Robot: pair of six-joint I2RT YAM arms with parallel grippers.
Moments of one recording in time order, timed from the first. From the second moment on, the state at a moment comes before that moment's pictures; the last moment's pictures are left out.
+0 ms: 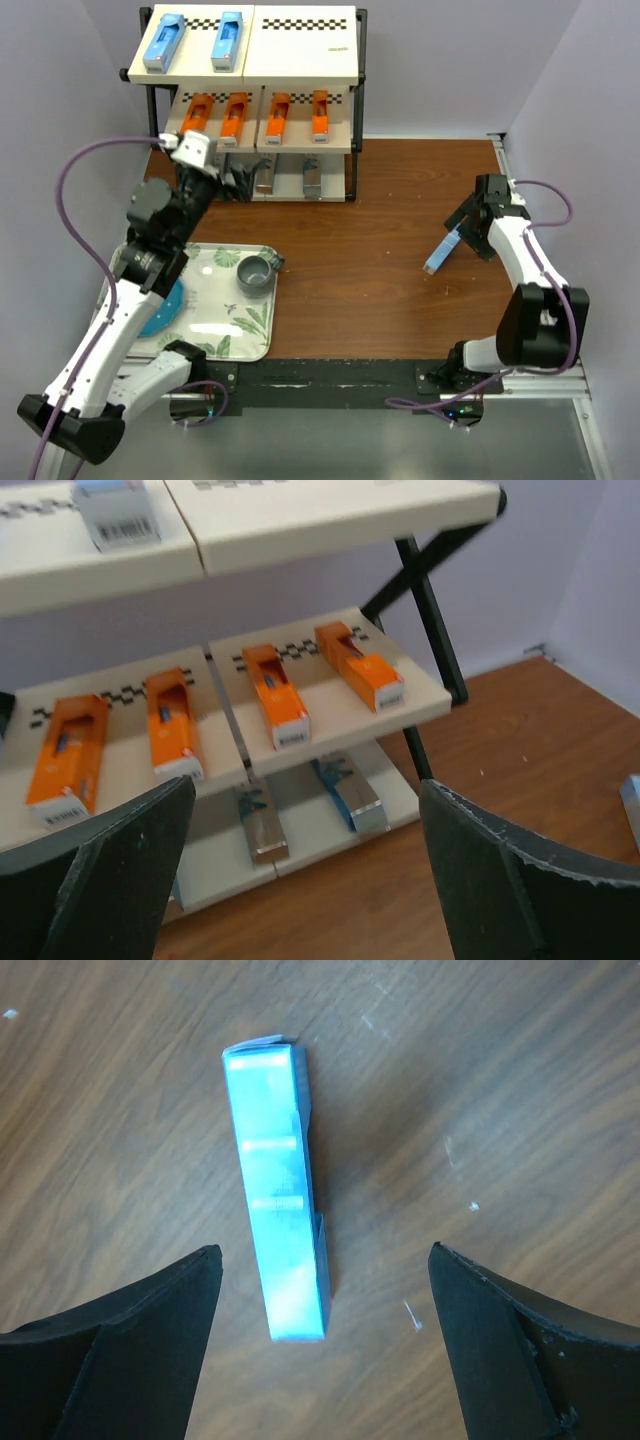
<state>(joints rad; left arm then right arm) -0.36 0.93 1.09 -0.02 0.02 0.03 -0.09 1.40 1.02 -0.69 0.24 0.68</state>
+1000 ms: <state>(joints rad) -0.43 0.81 0.74 -0.13 0.15 0.02 -0.19 1.85 1.20 -0.50 0.06 0.49</state>
